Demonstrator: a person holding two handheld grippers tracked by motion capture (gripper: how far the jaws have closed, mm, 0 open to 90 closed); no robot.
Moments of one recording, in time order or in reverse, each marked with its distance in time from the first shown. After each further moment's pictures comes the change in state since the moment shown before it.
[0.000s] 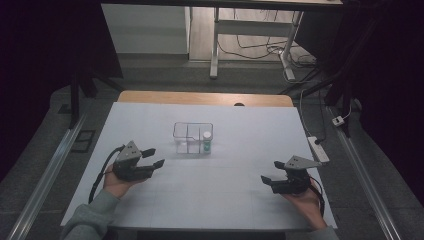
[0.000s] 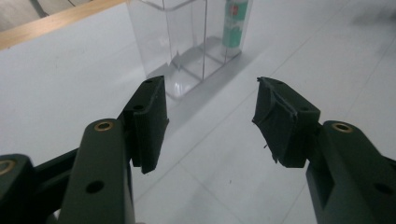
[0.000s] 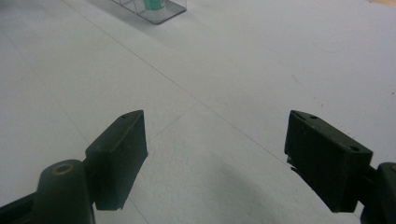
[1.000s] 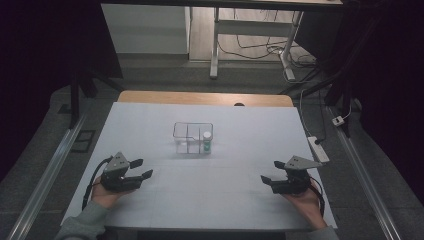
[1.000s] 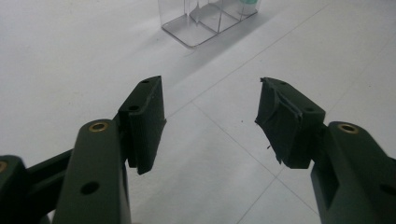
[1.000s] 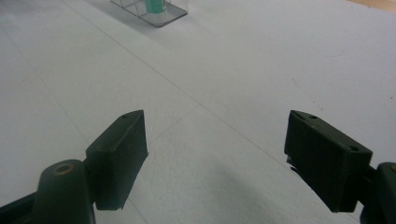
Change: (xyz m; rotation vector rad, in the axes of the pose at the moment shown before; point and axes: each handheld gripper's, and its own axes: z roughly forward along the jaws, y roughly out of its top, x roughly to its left) left arm 0.006 -0.034 -0.016 0.045 0.019 -0.064; right arm 0.001 0.000 -0.001 -0.009 -0.001 -0.011
